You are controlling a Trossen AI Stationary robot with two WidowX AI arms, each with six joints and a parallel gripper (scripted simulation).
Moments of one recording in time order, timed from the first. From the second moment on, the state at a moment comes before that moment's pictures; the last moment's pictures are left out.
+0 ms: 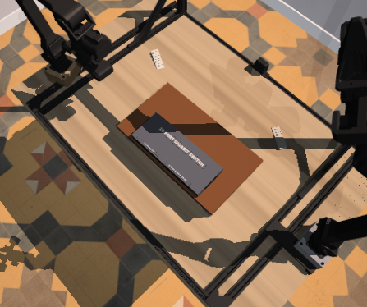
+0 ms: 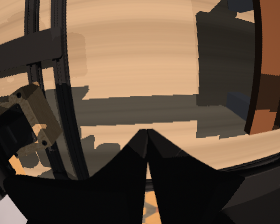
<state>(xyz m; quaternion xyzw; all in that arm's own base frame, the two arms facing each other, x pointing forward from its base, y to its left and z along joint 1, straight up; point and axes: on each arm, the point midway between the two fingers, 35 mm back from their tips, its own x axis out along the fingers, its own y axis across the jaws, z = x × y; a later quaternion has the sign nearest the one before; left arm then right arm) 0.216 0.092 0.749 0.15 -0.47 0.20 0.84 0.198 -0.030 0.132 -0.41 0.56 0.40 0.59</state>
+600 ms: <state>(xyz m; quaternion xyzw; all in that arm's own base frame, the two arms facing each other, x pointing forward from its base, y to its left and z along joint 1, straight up) 0.340 0.150 0.635 0.14 -0.21 0.22 0.94 0.198 -0.030 0.132 -0.41 0.56 0.40 0.59</state>
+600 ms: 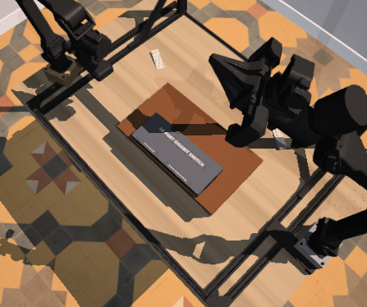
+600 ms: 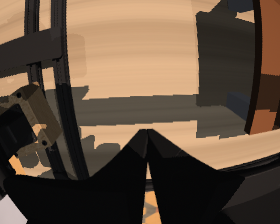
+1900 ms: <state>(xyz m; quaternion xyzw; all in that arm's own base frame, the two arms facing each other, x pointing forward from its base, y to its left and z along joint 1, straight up) 0.401 0.190 0.284 0.07 0.40 0.13 0.90 0.198 -0.030 0.132 -0.41 0.56 0.40 0.59</state>
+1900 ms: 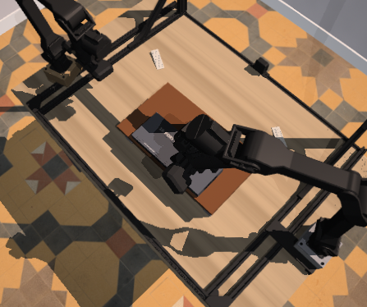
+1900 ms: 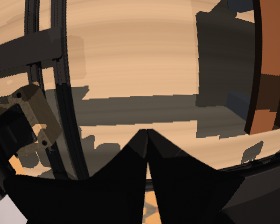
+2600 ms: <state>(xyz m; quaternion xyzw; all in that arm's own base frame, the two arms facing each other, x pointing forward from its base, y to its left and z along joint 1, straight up) 0.320 0.158 0.148 0.00 0.68 0.03 0.74 0.198 -0.030 0.132 -0.41 0.56 0.40 0.59</state>
